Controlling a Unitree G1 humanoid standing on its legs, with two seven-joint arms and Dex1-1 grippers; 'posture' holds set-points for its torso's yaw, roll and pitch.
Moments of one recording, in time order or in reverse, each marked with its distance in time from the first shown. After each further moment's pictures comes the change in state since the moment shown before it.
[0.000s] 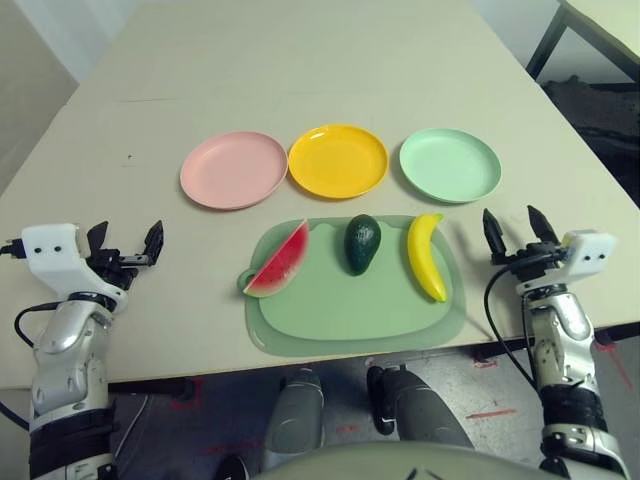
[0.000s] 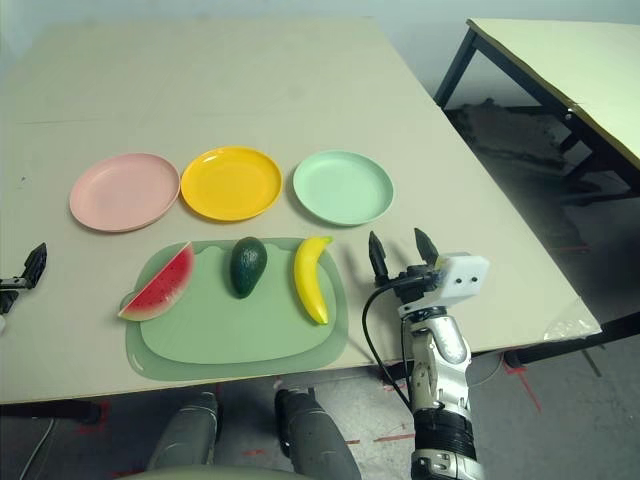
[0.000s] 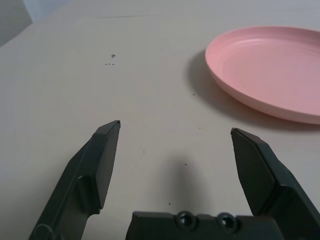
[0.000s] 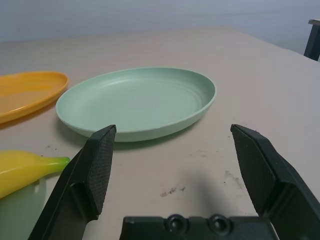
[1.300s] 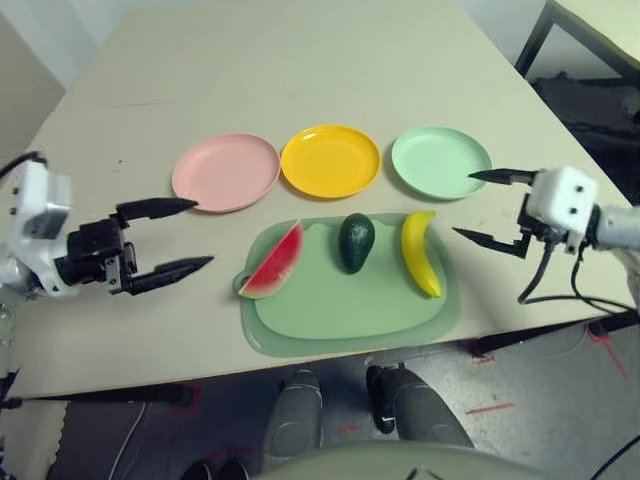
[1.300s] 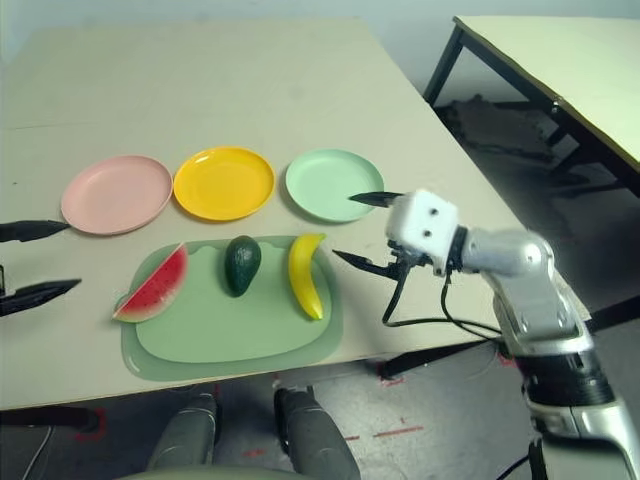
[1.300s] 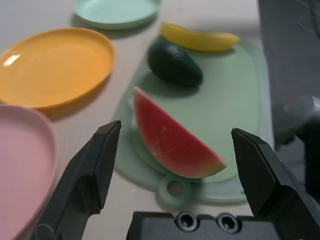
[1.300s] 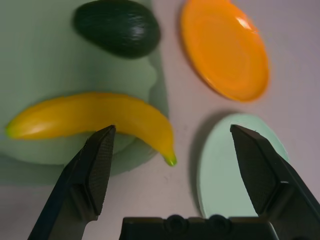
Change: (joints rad) left arm -0.034 0.538 -0.154 -0.216 -0.302 0.126 -1.065; right arm -0.442 -0.683 0.481 -0.294 -0.189 0.239 0.778
